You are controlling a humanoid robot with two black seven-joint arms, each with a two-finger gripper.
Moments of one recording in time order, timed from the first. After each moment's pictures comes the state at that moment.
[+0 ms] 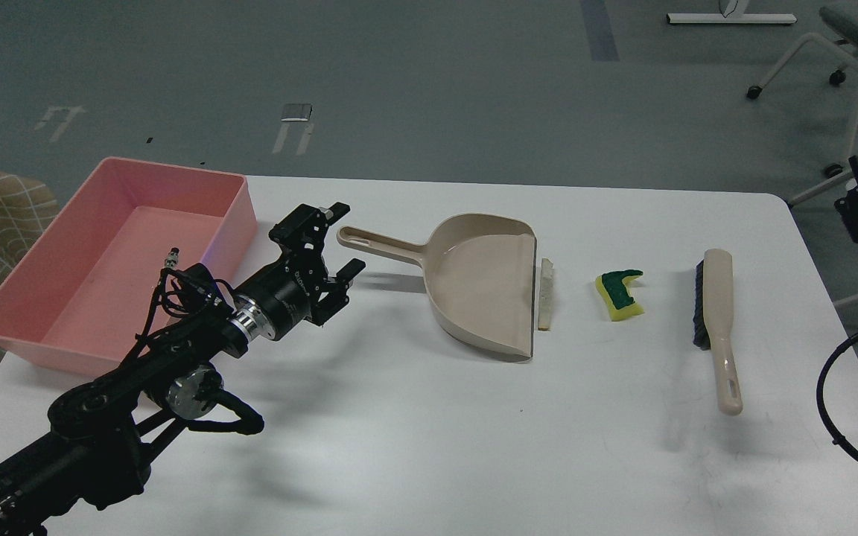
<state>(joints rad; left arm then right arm) -0.38 0.33 -0.77 -1.06 0.59 -0.21 -0.29 0.32 -0.30 1.82 0.98 -0.54 0.49 -0.02</state>
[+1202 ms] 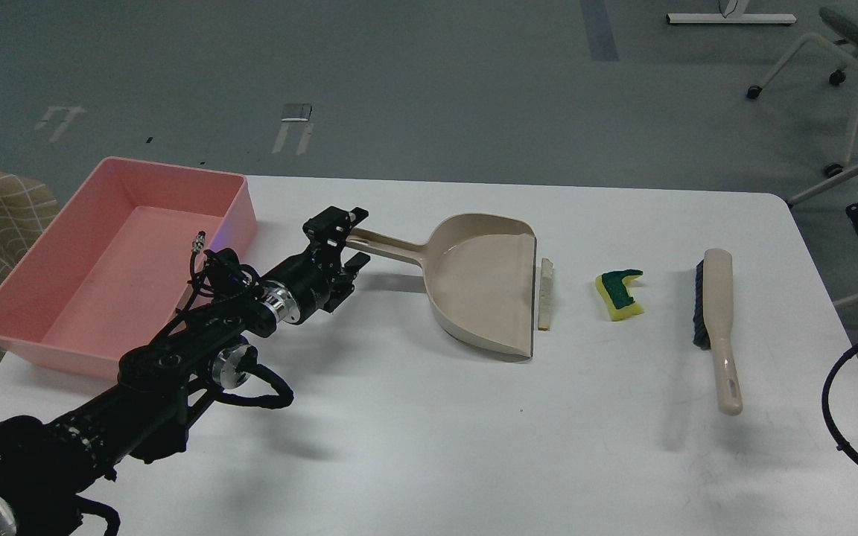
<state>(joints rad) -0.60 0.18 -0.65 -0.68 0.62 -0.22 -0.35 0.31 -0.30 1.84 0.99 -0.54 0.49 -0.02</state>
